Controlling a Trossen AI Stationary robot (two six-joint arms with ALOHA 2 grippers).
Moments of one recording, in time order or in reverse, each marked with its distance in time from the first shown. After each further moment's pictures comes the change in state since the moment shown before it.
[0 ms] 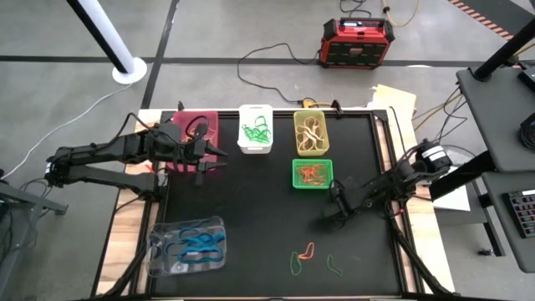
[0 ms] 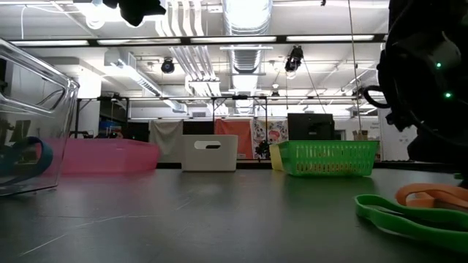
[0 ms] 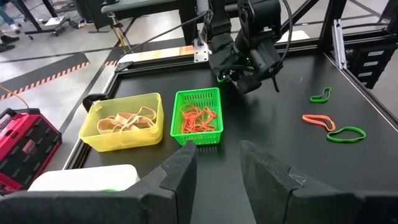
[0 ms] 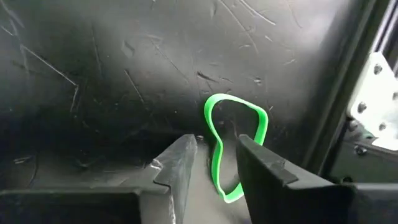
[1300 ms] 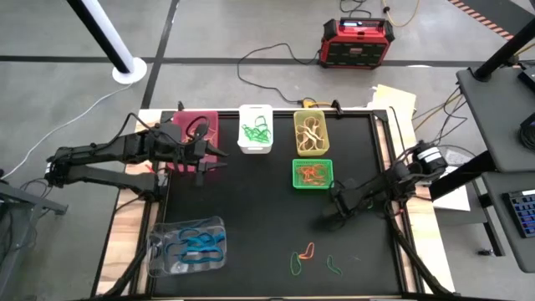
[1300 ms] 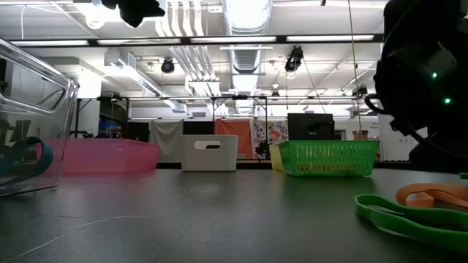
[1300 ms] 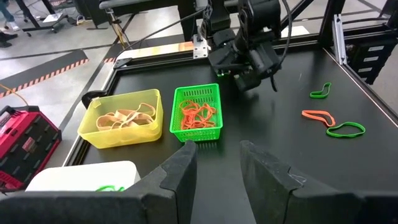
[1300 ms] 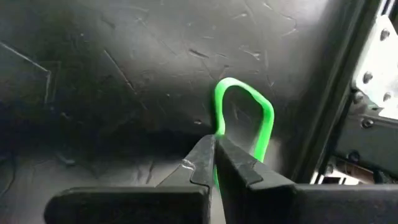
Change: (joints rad) left arm 0.000 0.001 0.000 -0.015 0.000 0.004; right arm -0.009 0.036 0.012 -0.015 -0.068 0.061
